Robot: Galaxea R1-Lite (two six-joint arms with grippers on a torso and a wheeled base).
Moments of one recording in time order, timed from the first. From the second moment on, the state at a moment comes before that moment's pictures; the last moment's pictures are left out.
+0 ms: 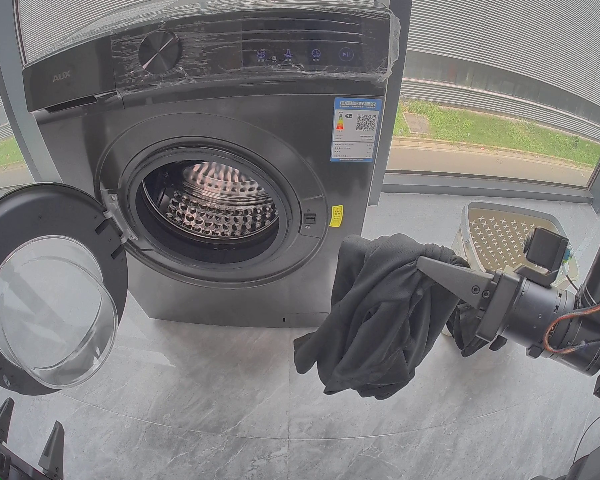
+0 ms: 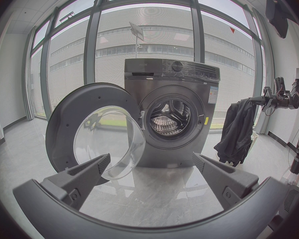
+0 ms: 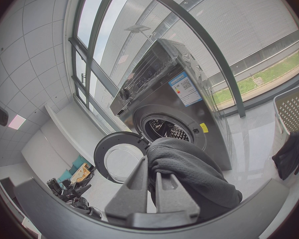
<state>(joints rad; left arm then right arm) 0.00 0.02 -0.02 0.00 0.02 -0.04 0.70 1.45 -0.45 -1.02 0.12 0.48</state>
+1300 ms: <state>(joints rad) 0.00 0.02 -0.02 0.00 0.02 -0.04 0.70 1.46 -0.45 -1.02 0.12 0.48</state>
